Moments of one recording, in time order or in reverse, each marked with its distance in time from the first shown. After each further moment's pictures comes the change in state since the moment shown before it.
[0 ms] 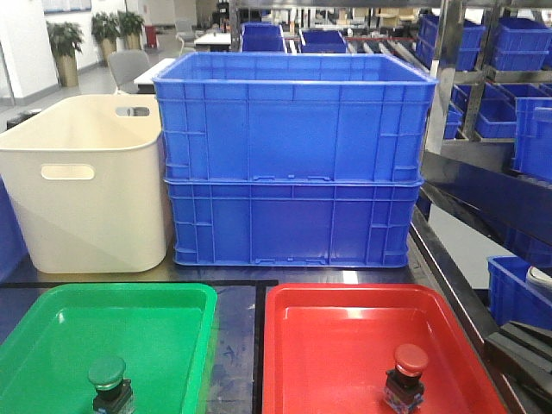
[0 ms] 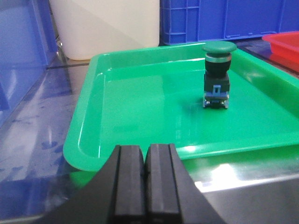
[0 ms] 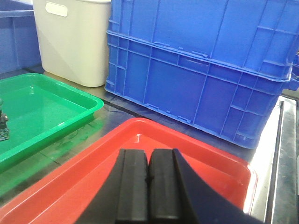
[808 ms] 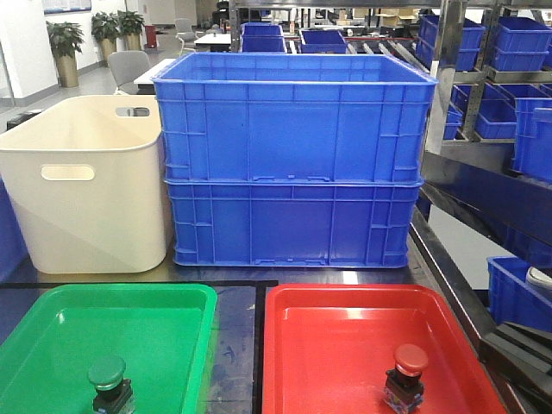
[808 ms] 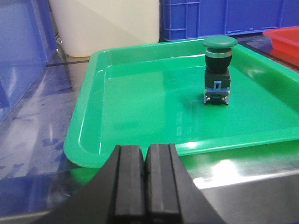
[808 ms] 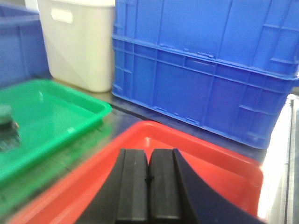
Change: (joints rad) left arm 0.001 0.000 0.000 0.000 0.010 0.006; right arm 0.000 0.016 0.012 0.112 -0.014 -0.038
